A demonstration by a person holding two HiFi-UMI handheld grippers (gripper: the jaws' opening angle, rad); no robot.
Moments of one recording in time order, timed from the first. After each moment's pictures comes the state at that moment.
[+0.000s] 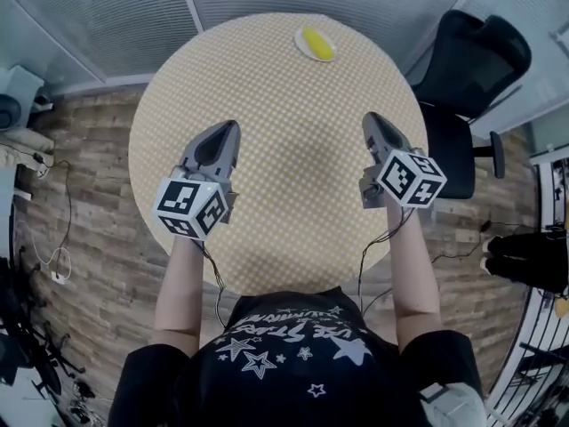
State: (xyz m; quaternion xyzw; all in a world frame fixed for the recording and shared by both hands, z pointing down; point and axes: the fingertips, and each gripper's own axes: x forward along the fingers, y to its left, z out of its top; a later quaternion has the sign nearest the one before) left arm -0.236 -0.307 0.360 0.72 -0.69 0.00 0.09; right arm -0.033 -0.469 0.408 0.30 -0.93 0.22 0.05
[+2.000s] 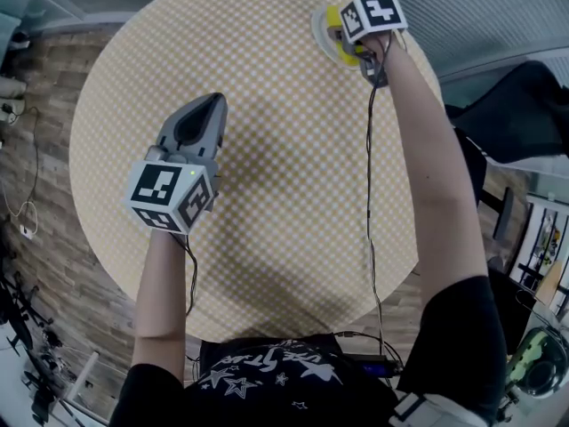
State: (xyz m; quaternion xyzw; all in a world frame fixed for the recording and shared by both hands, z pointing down) left arm -0.343 -0.477 0.503 0.64 -0.74 0.02 0.19; right arm -0.308 -0.768 0.622 0.14 -0.85 0.14 0.49
